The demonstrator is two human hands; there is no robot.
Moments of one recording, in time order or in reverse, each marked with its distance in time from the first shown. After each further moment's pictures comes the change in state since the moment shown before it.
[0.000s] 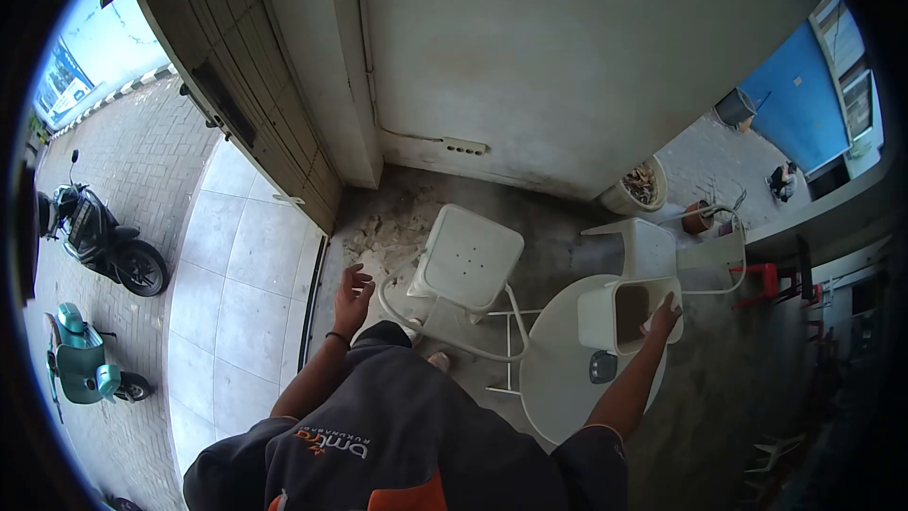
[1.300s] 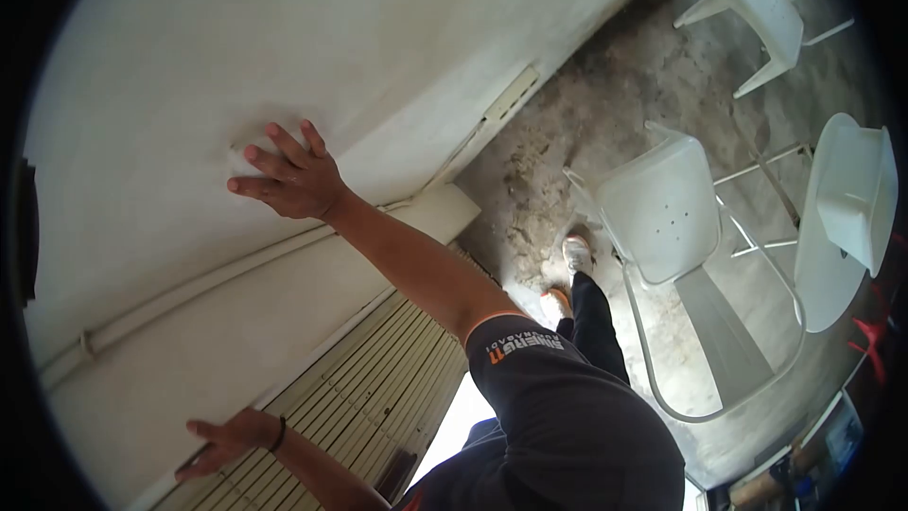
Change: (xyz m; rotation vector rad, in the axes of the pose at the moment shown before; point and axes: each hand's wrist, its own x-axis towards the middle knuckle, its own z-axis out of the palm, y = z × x) left_hand 0.705 0.150 -0.114 0.242 0.739 1.030; right_hand -0.326 -0.294 0.953 0.453 0.543 -1.364
